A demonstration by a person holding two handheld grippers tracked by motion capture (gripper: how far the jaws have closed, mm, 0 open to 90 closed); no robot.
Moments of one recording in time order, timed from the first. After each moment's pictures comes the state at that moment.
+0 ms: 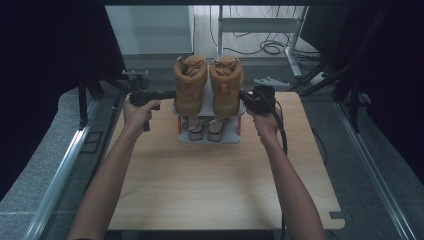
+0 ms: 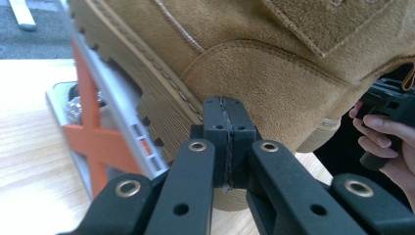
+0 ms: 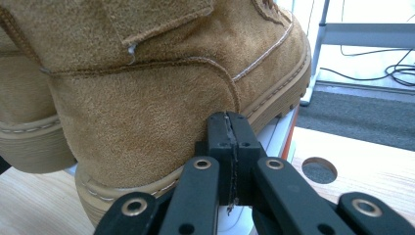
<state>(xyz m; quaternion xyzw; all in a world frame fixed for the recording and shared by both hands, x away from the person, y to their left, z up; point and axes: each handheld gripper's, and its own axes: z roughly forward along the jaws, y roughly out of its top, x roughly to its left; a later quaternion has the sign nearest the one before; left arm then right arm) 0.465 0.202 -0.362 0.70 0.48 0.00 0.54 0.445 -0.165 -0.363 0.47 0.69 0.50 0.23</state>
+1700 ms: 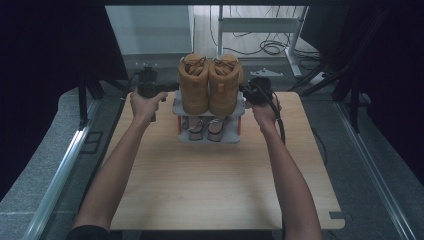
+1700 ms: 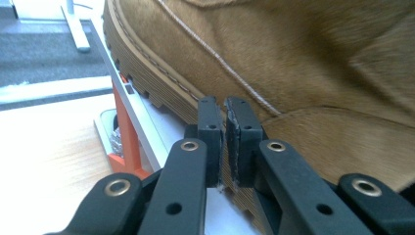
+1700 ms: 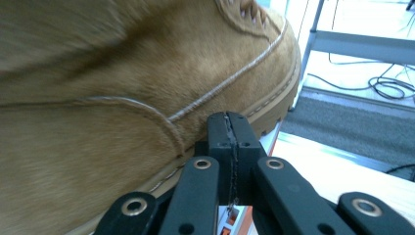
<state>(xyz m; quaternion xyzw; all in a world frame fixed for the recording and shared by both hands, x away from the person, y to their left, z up) 0.491 0.191 -0.355 0.70 0.49 0.09 0.51 0.483 -0.164 -0.366 0.44 0.71 0.48 0.26</state>
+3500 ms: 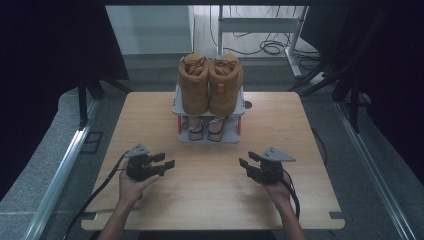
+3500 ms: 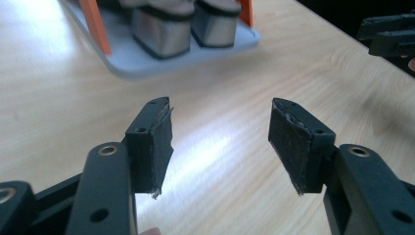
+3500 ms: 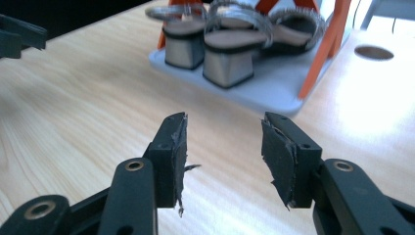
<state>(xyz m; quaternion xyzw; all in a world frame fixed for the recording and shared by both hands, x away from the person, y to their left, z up) 0.306 0.209 -0.502 0.76 0.43 0.09 0.48 0.308 -0.201 -0.495 0.39 0.76 0.48 0.19</state>
